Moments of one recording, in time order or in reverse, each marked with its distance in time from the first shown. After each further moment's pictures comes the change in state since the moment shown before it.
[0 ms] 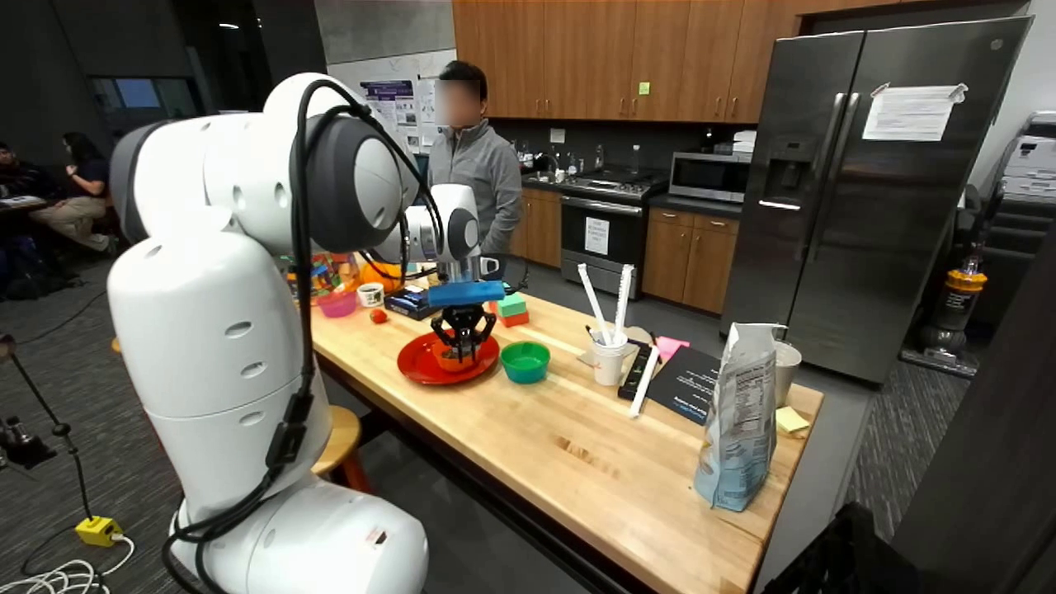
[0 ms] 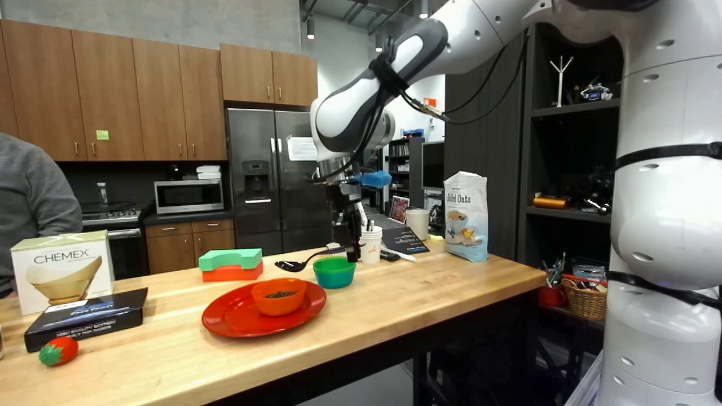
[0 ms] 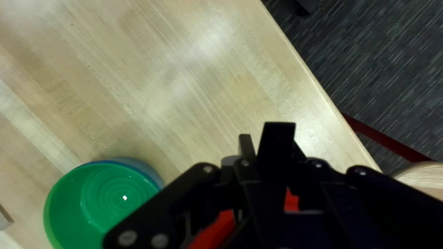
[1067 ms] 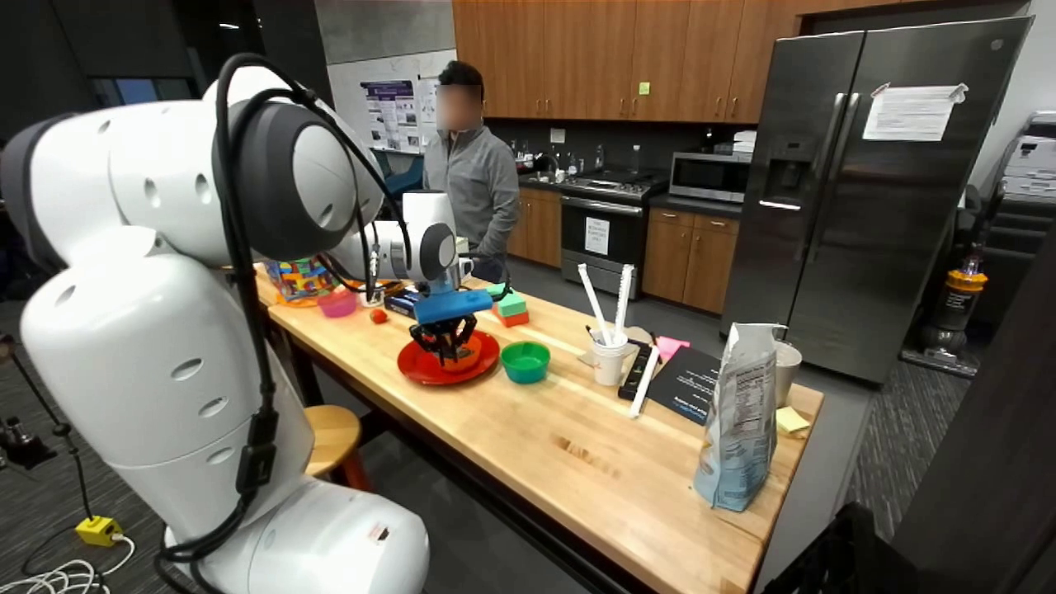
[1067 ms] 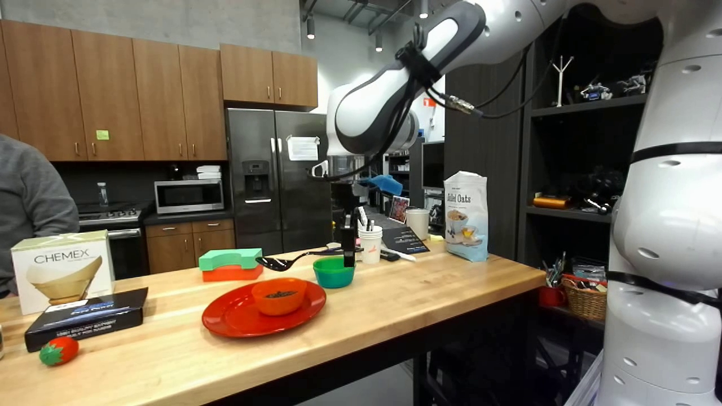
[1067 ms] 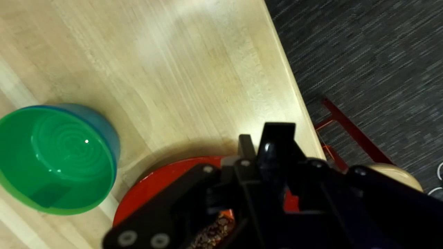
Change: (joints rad) arm 0.042 -0.160 0.011 -0.211 0.082 0.226 -0.214
